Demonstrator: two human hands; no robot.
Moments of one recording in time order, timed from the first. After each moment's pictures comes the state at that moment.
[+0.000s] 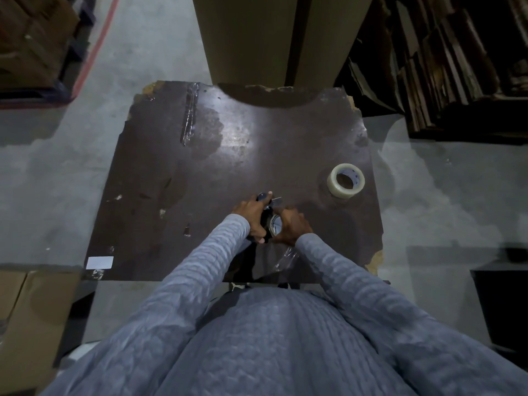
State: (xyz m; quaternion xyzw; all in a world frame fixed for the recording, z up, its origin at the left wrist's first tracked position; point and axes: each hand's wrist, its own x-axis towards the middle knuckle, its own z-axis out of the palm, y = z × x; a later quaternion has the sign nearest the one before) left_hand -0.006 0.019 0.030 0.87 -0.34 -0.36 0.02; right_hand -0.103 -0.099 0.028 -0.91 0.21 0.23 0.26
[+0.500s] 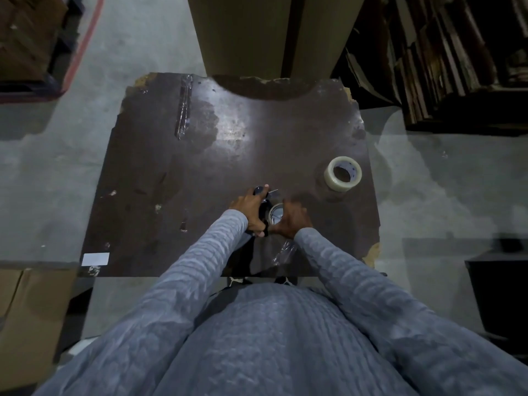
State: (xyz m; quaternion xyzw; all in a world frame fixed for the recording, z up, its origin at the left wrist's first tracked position) left_hand -0.008 0.017 0.025 0.87 -0.32 -0.36 0.03; right_hand -0.105 -0.101 0.025 -0.89 0.29 0.22 0.29
